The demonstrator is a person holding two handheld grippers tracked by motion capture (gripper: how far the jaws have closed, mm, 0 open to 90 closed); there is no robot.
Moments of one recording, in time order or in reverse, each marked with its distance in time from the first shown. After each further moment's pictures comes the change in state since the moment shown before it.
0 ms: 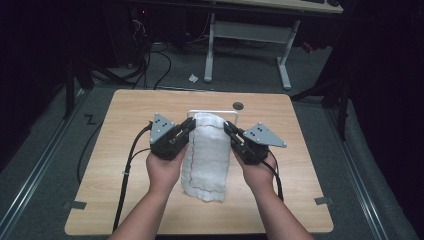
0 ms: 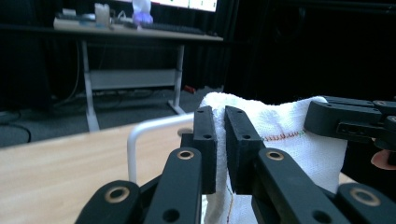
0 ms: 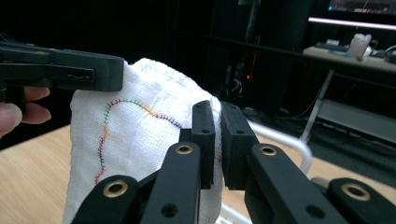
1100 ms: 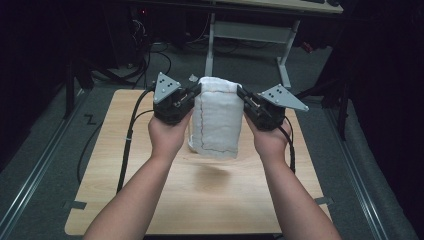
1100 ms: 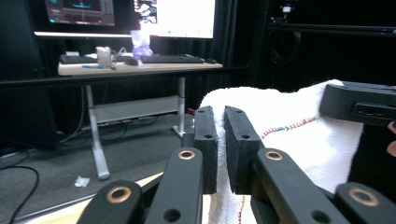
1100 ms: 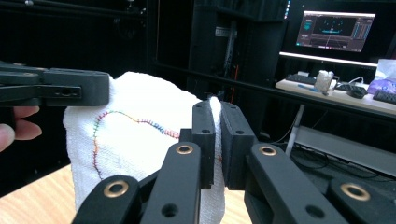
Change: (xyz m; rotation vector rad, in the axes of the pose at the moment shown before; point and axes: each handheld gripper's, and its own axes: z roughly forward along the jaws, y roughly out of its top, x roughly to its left) left arm 0.008 0.078 0.032 -0.062 -0.006 0.066; right arm -0.043 0.078 0.008 -0.096 -0.066 0.007
